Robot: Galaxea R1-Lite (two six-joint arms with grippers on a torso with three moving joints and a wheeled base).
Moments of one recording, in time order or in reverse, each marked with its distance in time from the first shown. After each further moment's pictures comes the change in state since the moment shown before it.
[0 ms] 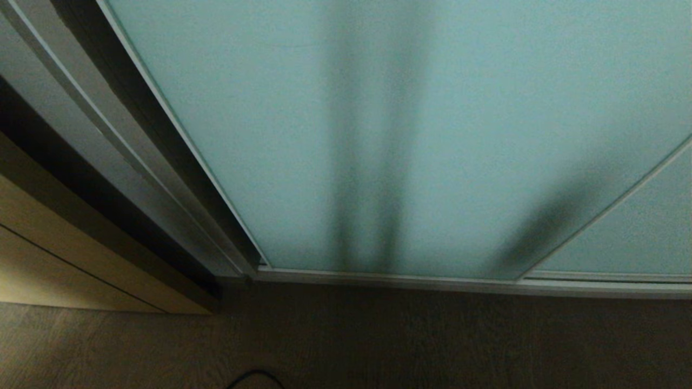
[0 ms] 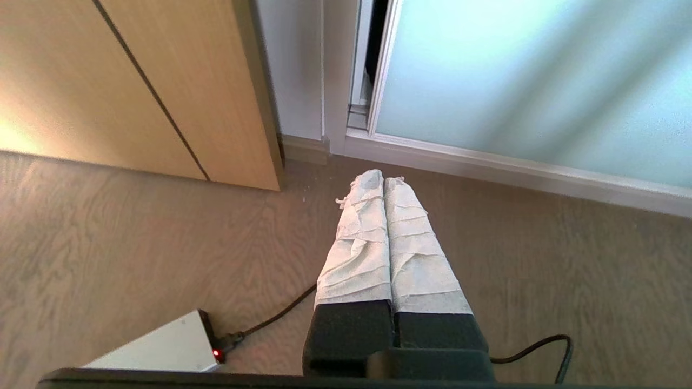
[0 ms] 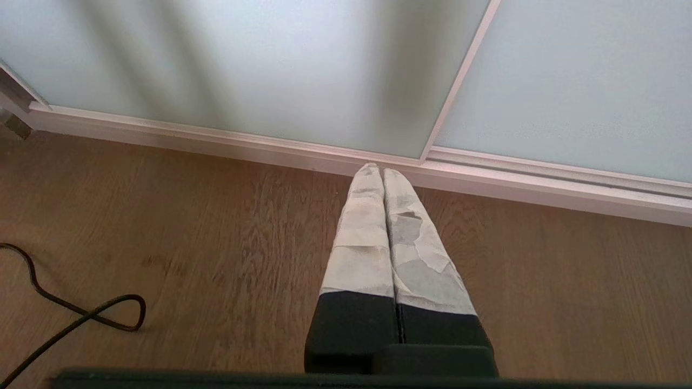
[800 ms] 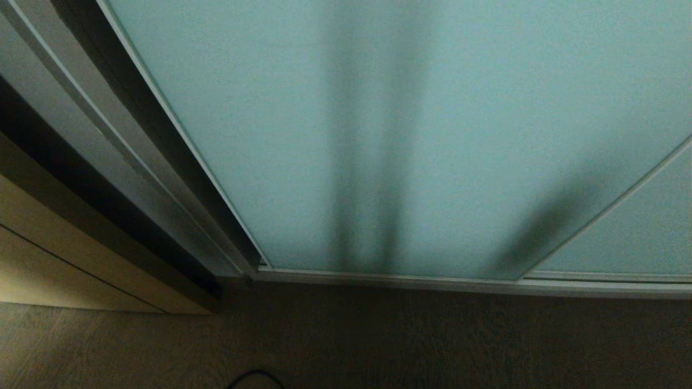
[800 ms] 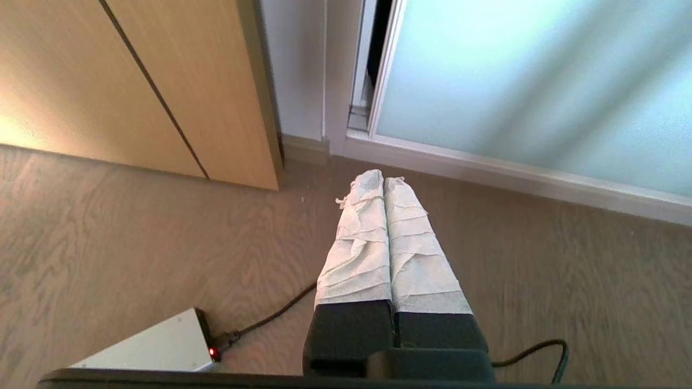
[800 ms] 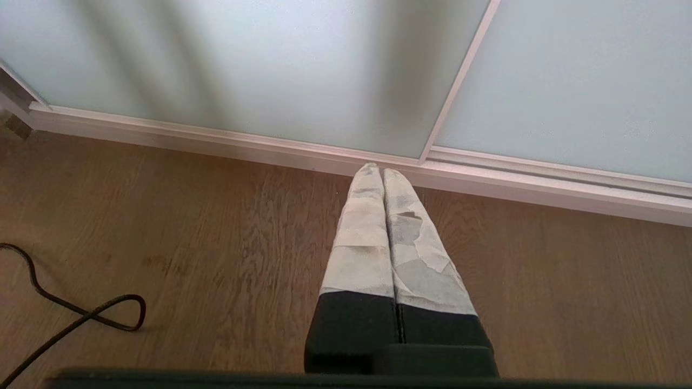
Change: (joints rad) left arm 0.000 0.000 0.000 -0.004 0.009 -0.022; right arm 0.000 0.000 0.000 0.000 0.000 0.000
